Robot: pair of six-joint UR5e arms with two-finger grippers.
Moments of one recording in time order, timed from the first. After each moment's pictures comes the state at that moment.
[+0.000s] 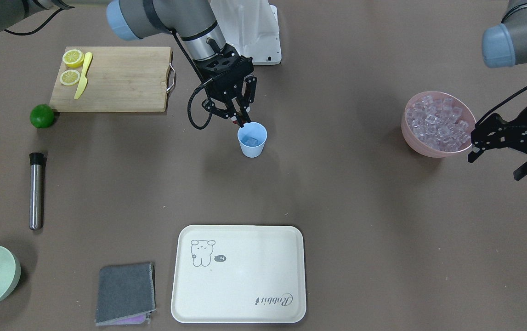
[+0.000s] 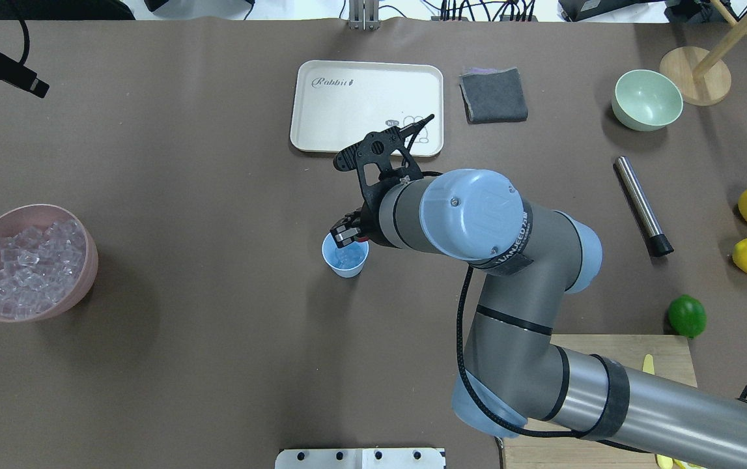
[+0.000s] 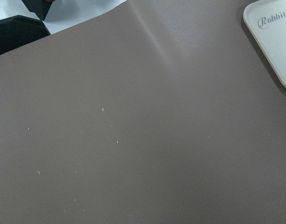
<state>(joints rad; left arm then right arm) -1.24 -1.88 -1.75 -1.75 -2.29 -0.25 0.44 -0.92 1.78 -1.23 1.60 0.80</state>
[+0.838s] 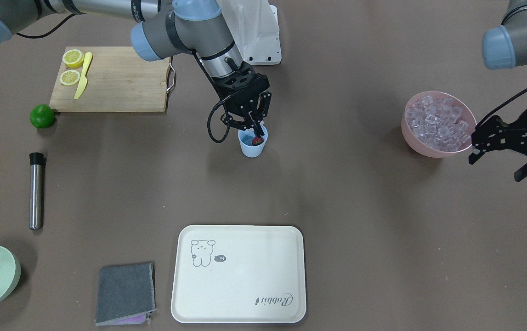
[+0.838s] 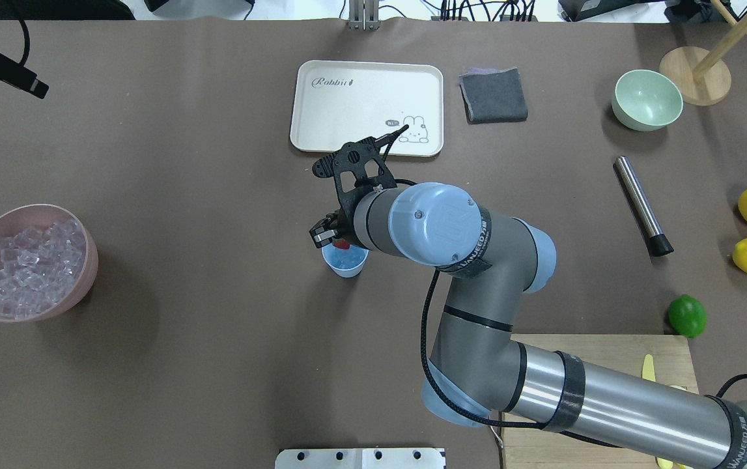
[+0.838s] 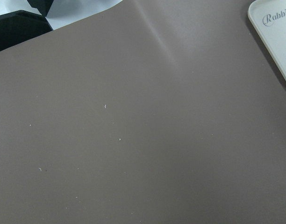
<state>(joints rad) -1.24 -1.89 -1.74 -1.75 -2.28 -0.25 0.42 -0.87 1.65 -1.14 1.58 0.82</state>
